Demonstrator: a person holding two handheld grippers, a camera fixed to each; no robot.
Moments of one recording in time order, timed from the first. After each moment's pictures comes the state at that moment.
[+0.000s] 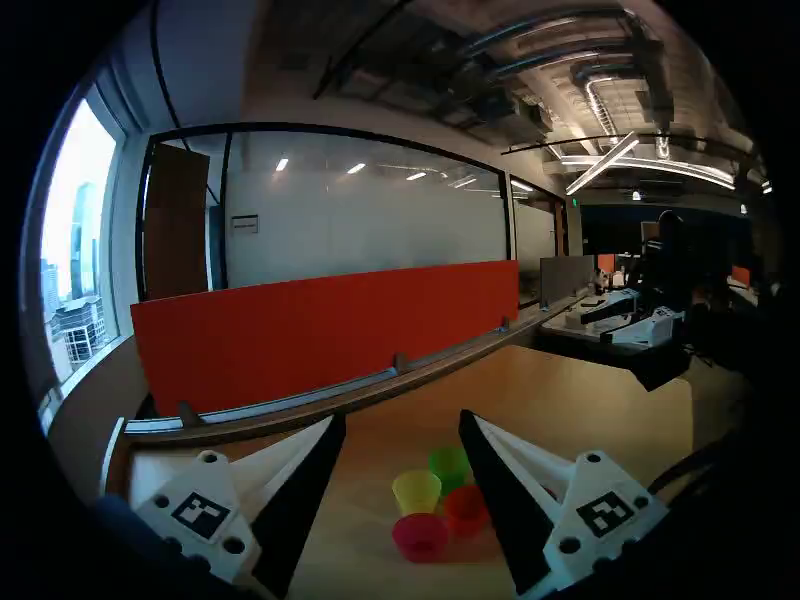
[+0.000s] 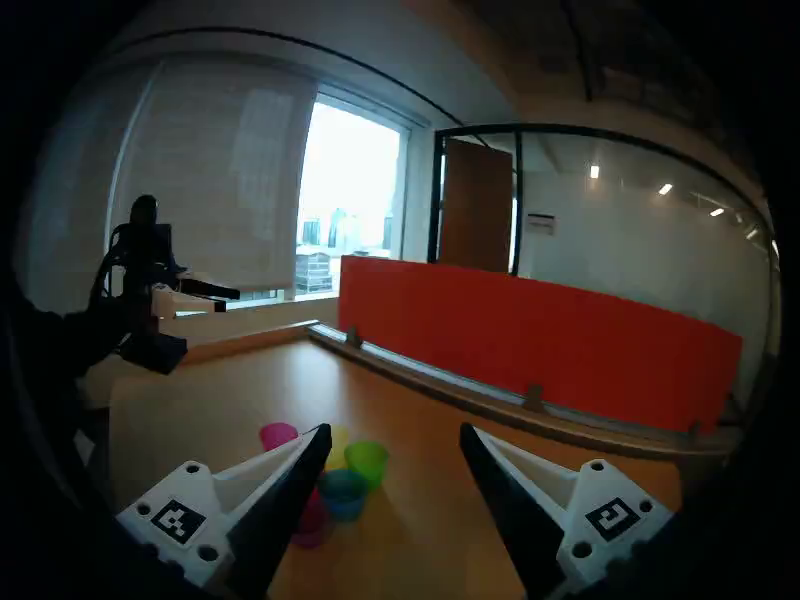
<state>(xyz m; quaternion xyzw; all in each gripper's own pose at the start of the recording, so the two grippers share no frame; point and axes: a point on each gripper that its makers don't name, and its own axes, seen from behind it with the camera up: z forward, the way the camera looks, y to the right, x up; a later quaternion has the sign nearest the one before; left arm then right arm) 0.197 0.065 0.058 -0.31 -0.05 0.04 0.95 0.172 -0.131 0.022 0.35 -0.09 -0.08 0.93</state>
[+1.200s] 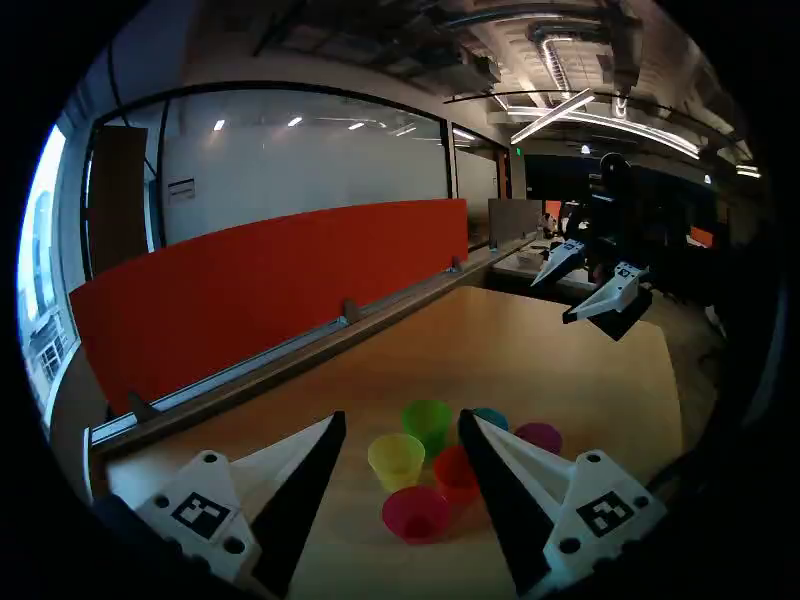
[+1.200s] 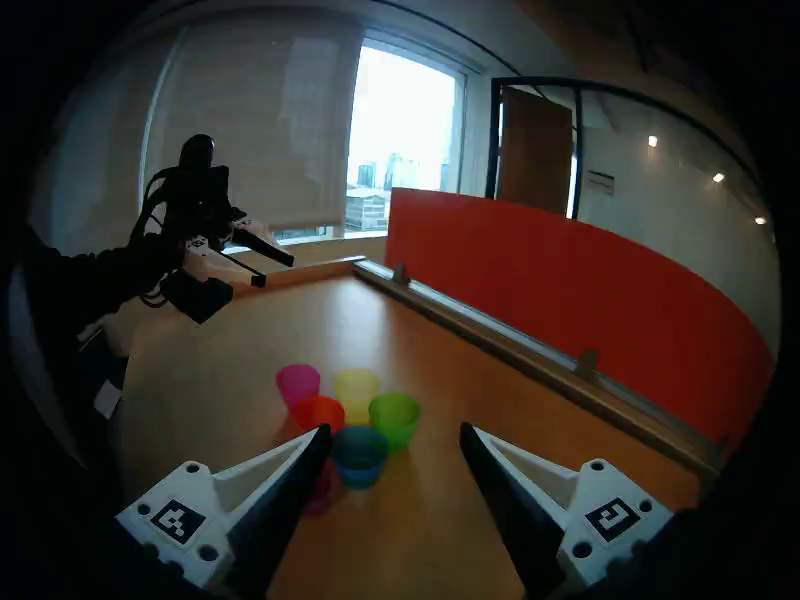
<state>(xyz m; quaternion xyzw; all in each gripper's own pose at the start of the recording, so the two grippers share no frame) 0.125 0.099 0.089 -0.40 -0.13 0.09 0.90 0.101 -0.159 0.048 0.43 -0.18 -0.13 0.88</state>
